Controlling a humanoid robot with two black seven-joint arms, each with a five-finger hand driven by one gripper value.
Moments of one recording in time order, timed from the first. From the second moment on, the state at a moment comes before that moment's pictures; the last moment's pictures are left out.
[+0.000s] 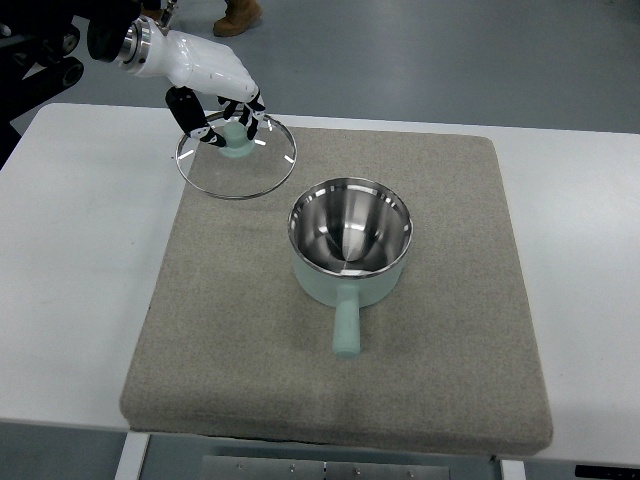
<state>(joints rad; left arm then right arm) -1.54 0.55 0.07 -0.91 1.75 -0.32 -0.61 0.04 0.00 -0.05 0.15 0.03 -0.04 0.10</state>
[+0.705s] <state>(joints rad) -1.39 0.56 0.07 -0.90 1.75 -0.25 -0.61 0.04 0.00 -0.05 0.15 0.03 -0.04 0.10</state>
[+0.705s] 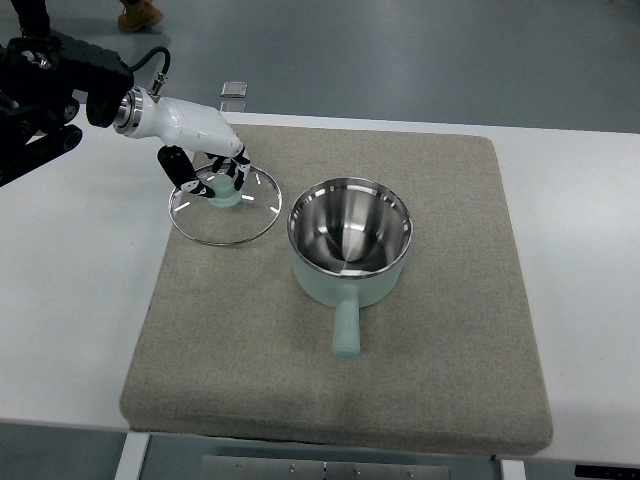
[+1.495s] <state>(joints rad) -1.32 0.53 0.07 -0.84 1.75 -0.13 -0.61 0.04 0.00 -0.05 0.15 0.03 -0.04 0.10</state>
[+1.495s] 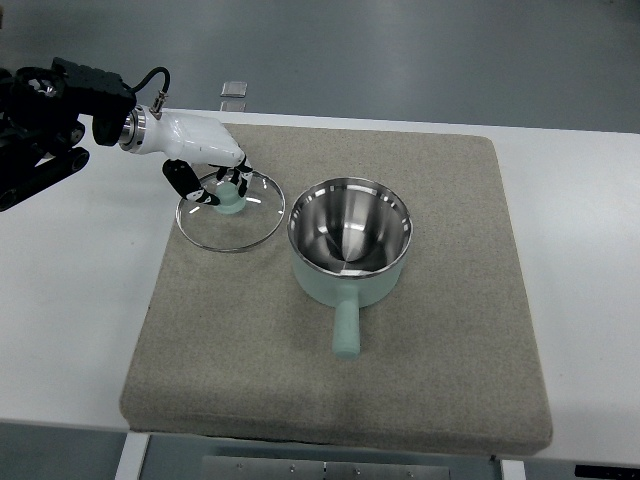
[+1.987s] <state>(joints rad) -1.30 0.52 0.07 -0.84 1.75 -0.12 -0.61 0.04 0.00 -0.05 0.15 0.03 -0.04 0.10</state>
